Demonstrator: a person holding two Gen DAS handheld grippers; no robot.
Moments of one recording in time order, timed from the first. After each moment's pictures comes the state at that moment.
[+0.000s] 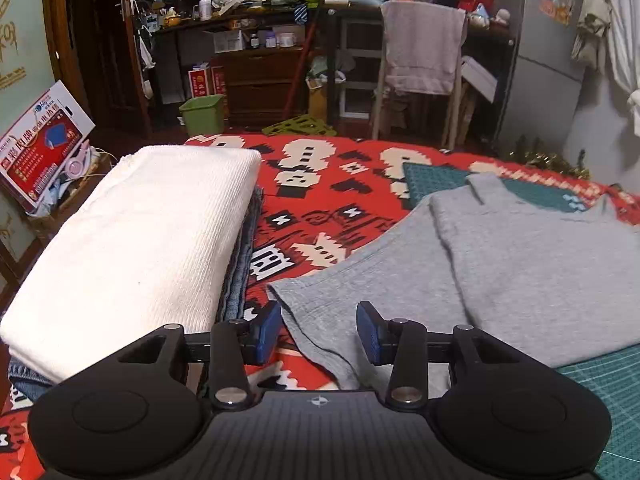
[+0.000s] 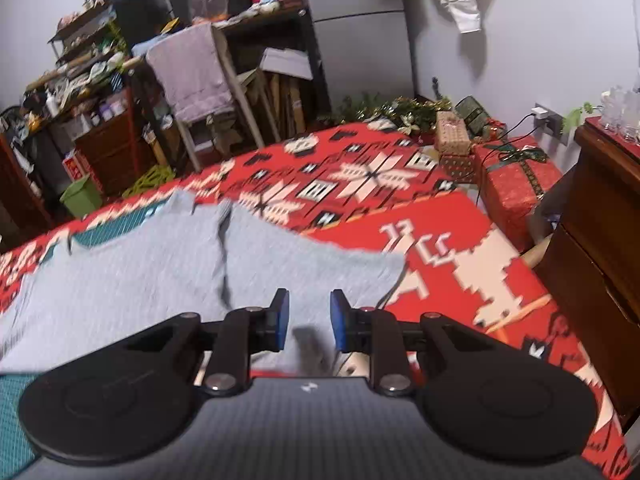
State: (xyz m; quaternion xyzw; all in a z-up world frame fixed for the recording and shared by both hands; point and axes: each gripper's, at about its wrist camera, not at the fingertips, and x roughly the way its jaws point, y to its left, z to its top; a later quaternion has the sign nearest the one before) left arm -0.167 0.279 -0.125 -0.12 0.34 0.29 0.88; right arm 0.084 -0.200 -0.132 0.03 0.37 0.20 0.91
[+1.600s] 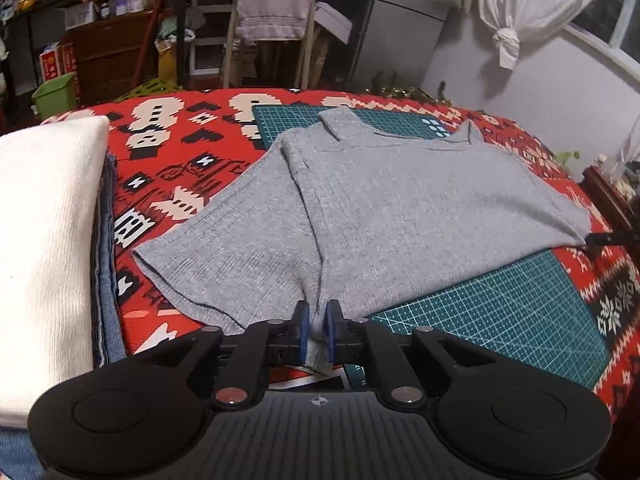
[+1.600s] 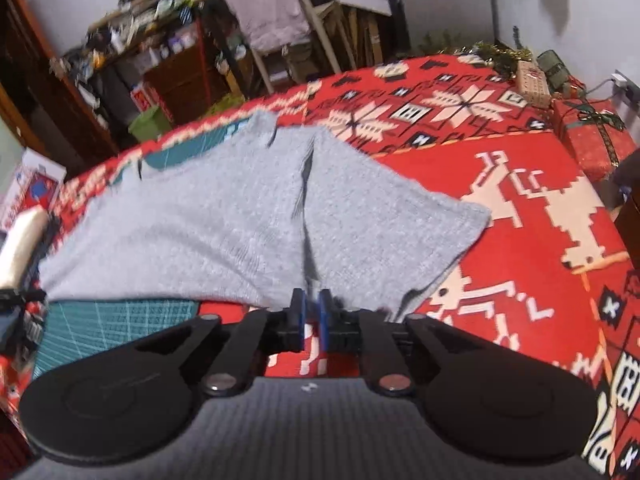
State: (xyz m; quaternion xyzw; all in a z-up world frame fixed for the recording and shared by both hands) left arm -0.160 0.274 -0.139 -0.13 0.41 0.07 0.90; right arm 0.071 -0.196 -0.131 0.03 0.44 0.32 0.84
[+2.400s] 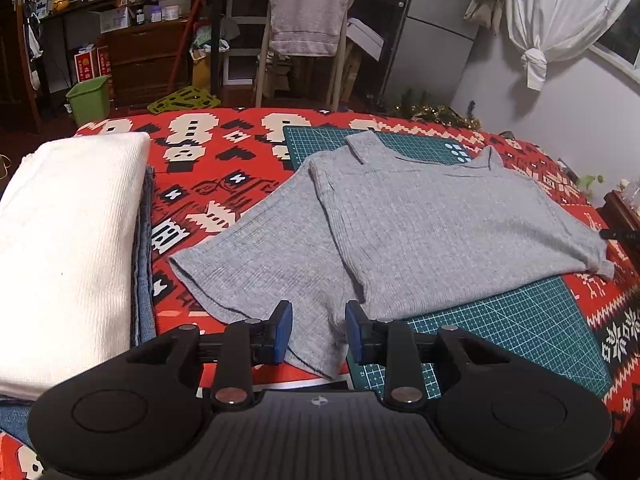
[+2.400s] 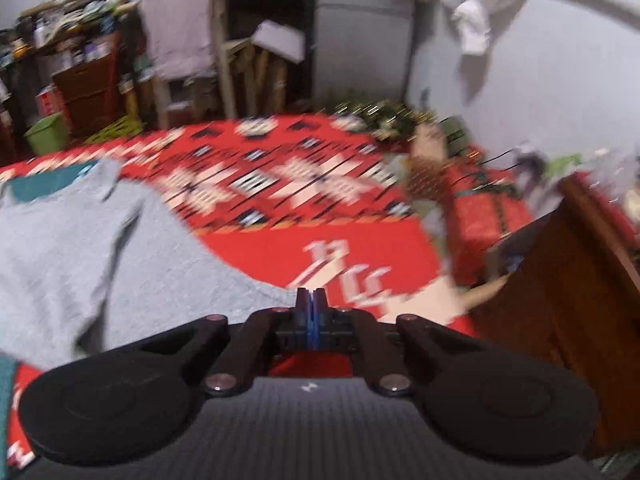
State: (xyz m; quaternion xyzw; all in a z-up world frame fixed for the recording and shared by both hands) left arm -0.172 0.269 -0.118 -0.13 0.39 0.11 0.90; right arm 0.136 -0.216 -0.140 -0.08 0.37 0.16 0.91
